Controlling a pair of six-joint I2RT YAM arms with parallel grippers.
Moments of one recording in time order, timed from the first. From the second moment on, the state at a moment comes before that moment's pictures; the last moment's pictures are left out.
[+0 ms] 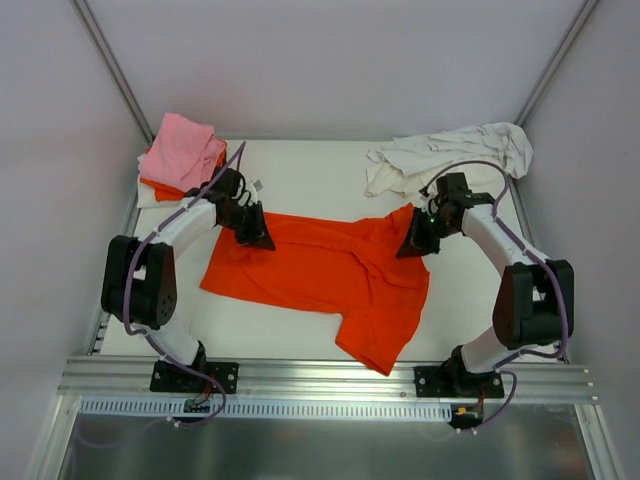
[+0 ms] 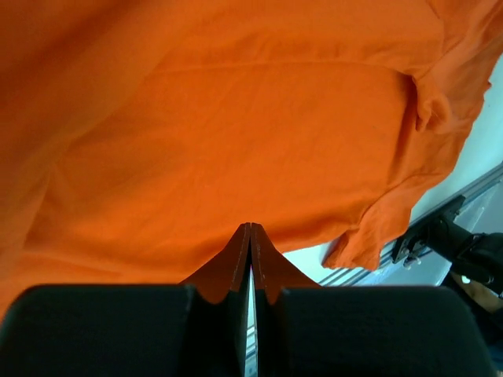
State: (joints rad) left arm -0.20 1.63 1.11 -0.63 0.52 -0.38; right arm 0.15 1.53 1.12 -0.84 -0.48 0.36
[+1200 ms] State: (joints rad) left arm -0.21 2.14 1.58 -1.03 0.30 -0.30; right arm 0.23 1.97 1.32 -0.86 -0.43 0.41
